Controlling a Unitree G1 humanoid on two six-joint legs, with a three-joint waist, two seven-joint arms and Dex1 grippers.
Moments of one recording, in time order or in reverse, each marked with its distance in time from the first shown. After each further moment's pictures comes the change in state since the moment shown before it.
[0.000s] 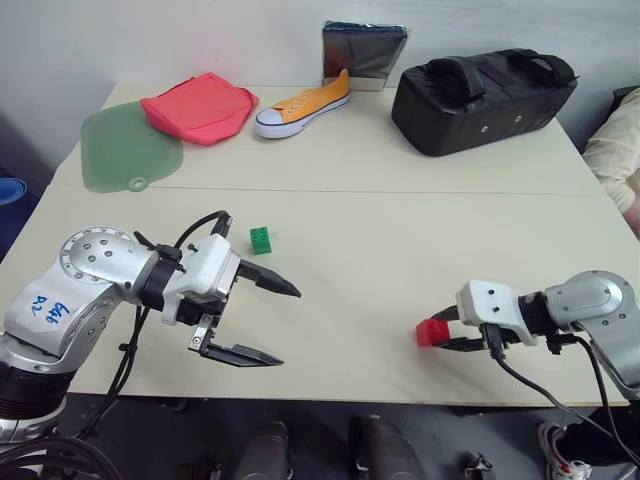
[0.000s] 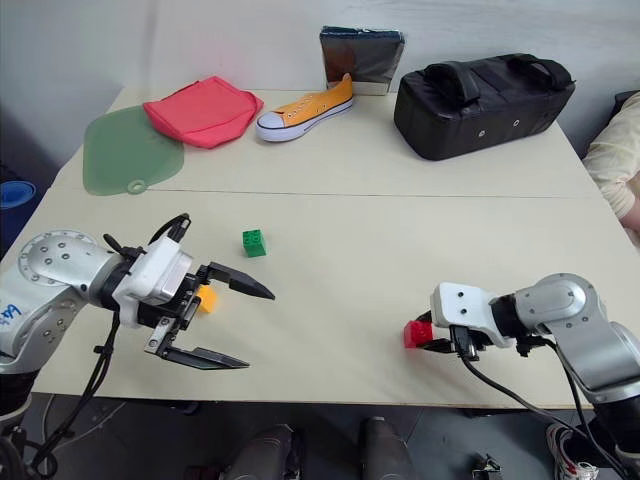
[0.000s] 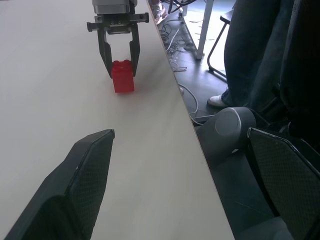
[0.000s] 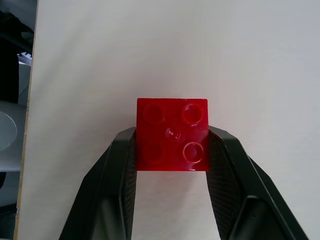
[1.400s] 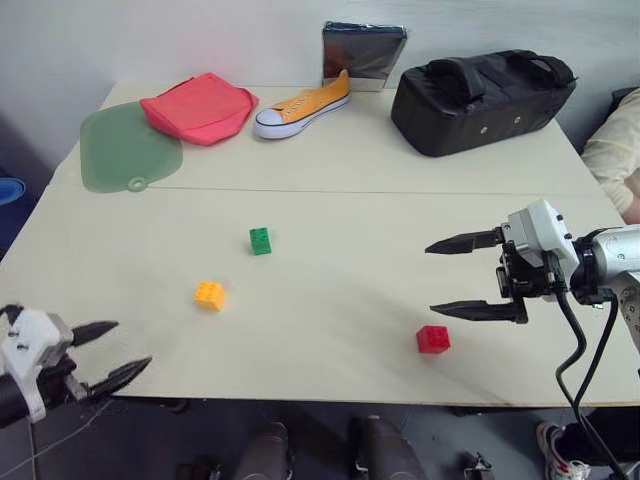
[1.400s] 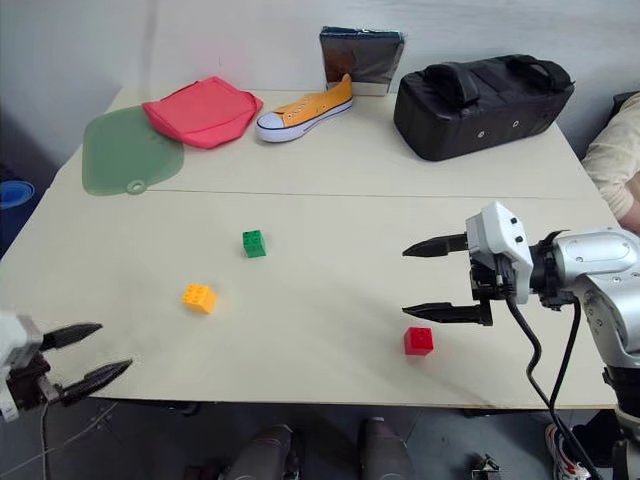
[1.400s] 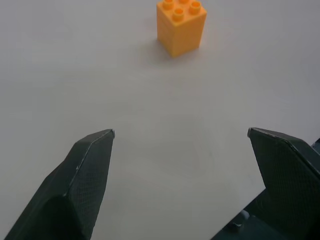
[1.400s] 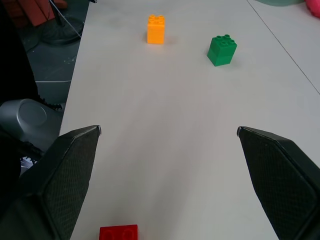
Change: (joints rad) left arm 0.844 -0.129 0.742 0.110 0.150 -0.087 0.333; right arm -0.196 0.044 -0.191 0.022 0.412 0.169 0.039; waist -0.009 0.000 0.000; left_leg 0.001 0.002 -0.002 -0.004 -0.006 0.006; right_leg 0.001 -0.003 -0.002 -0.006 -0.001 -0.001
